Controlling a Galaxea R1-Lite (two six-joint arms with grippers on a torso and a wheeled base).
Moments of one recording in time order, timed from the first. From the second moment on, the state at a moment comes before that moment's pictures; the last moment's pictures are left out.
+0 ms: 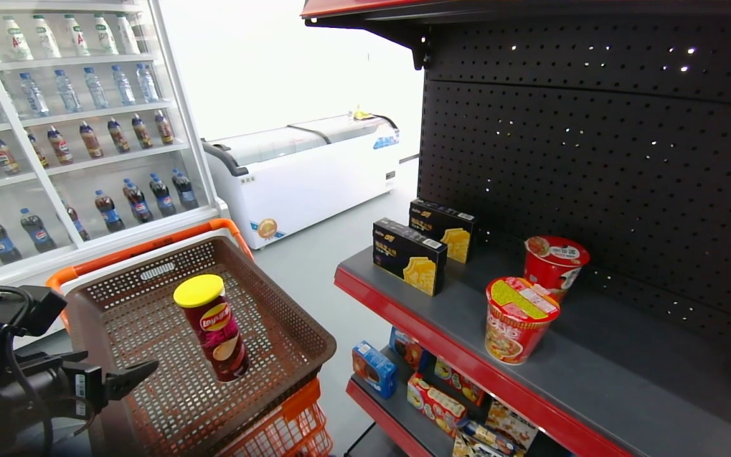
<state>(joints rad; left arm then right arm) 0.25 1.41 -0.33 -0.51 -0.29 0.14 -0.01 0.00 0.00 0.01 0.00 0.00</state>
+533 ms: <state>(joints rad) 0.25 1.60 -0.45 -0.57 -0.31 0.18 -0.01 0.00 0.00 0.01 0.00 0.00</state>
